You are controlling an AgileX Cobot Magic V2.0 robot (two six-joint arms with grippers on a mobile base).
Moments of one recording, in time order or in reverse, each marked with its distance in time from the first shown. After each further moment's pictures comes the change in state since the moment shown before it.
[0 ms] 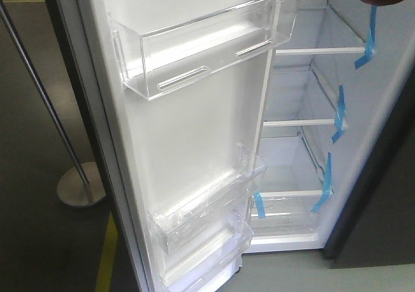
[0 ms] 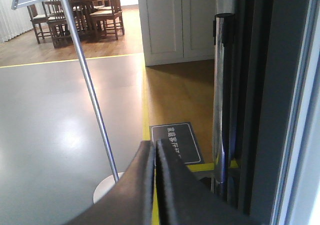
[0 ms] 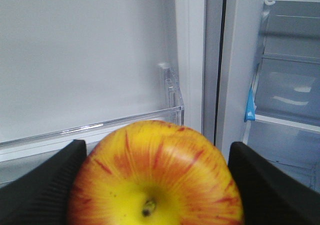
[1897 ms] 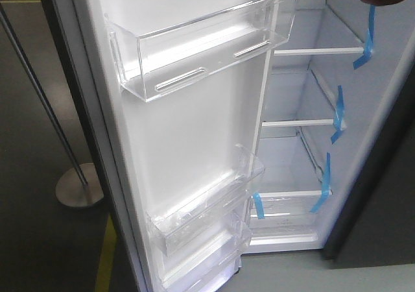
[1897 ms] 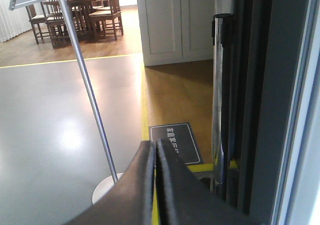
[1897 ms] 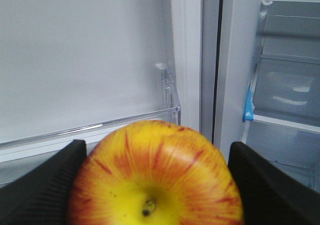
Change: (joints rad) left arm 0.000 0.000 0.000 0.000 0.000 0.000; right arm 0.000 0.000 0.000 0.000 0.000 0.000
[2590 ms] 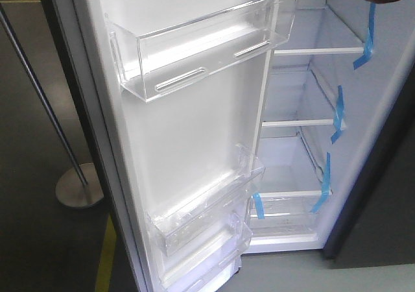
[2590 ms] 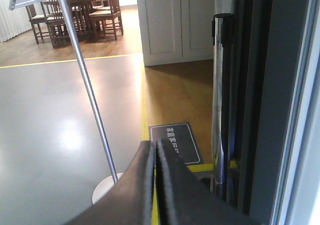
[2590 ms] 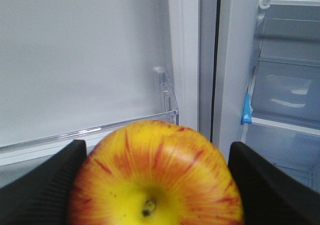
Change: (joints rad) left arm 0.000 0.000 0.000 0.000 0.000 0.000; right arm 0.000 0.000 0.000 0.000 -0.012 0.000
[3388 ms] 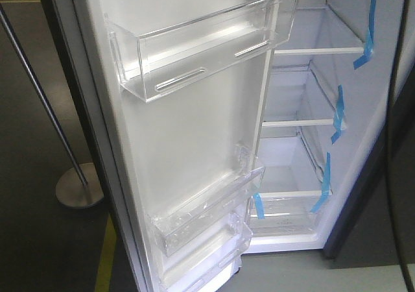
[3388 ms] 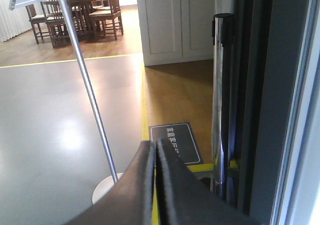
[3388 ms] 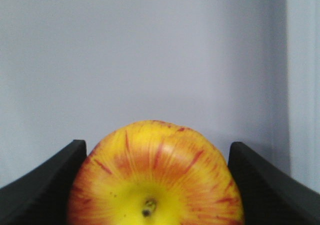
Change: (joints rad) left arm 0.000 0.000 0.000 0.000 0.000 0.000; right arm 0.021 0.447 -0.268 0.796 0.112 -0.601
